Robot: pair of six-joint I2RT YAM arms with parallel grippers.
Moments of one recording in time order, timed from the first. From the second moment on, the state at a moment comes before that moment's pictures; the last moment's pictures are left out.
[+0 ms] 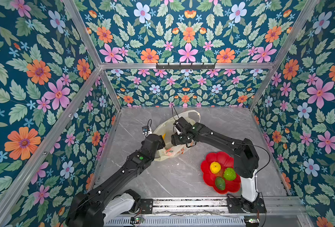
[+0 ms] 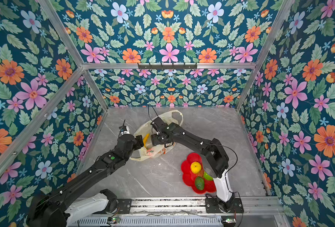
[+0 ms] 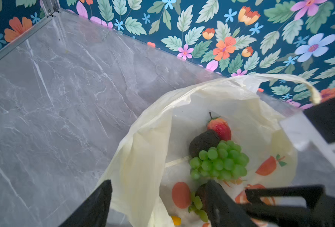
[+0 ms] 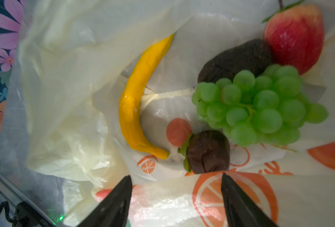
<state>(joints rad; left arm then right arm) -0.58 1.12 0.75 -0.24 -0.46 -0.62 0.81 1.99 1.68 -0.75 -0.04 0.51</state>
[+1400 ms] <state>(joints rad) -0.64 1.41 0.59 0.00 -0.28 -0.52 0.80 1.81 1.51 -0.71 0.00 0.56</state>
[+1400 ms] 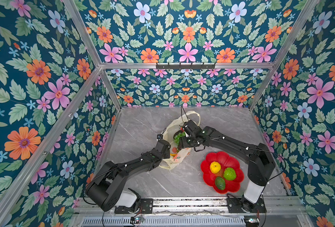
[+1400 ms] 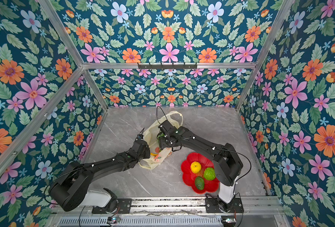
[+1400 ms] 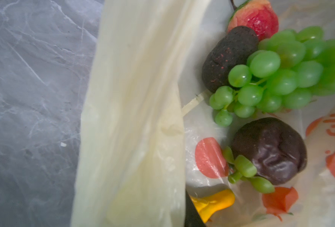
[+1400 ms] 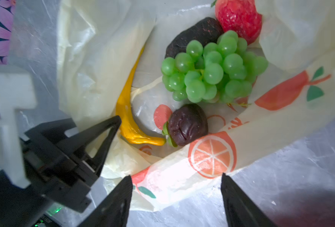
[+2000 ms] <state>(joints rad) -0.66 1.38 0.53 0.10 -0.25 -0.54 0.79 2.04 1.66 -0.78 0.00 0.61</state>
